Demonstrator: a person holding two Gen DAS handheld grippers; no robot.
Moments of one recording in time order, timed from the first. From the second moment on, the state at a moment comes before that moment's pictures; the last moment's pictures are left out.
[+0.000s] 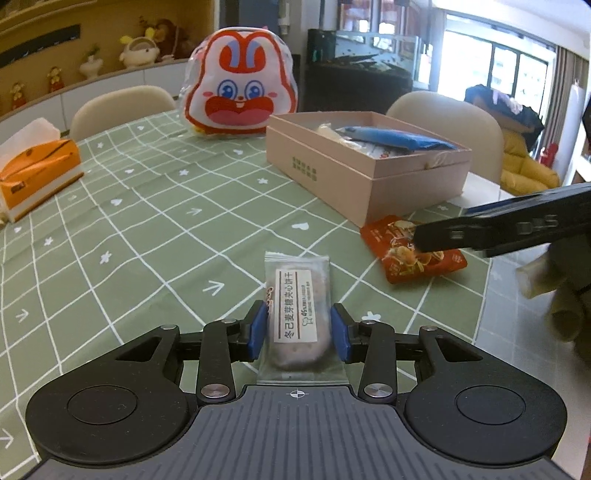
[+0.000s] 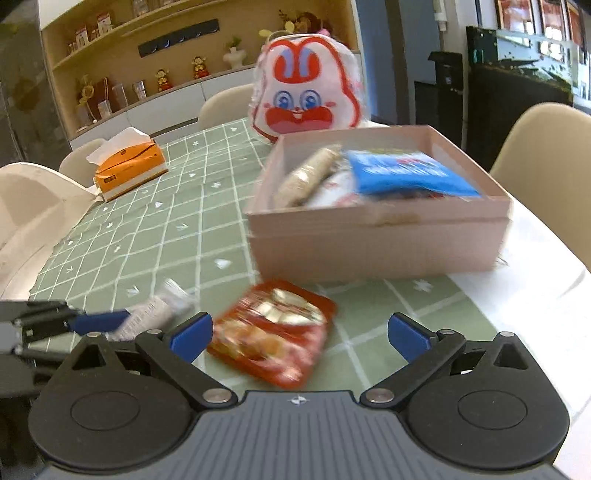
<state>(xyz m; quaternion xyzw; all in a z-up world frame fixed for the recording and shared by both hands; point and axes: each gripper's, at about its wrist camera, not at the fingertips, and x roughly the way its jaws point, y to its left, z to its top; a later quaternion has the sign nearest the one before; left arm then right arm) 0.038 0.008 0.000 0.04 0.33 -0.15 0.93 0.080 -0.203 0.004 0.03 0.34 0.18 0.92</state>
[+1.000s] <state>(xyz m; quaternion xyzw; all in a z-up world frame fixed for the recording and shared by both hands) 0.034 0.008 -0.002 0.04 0.32 -0.15 0.93 0.074 -0.178 -0.009 -0.04 0.35 0.18 0.92</state>
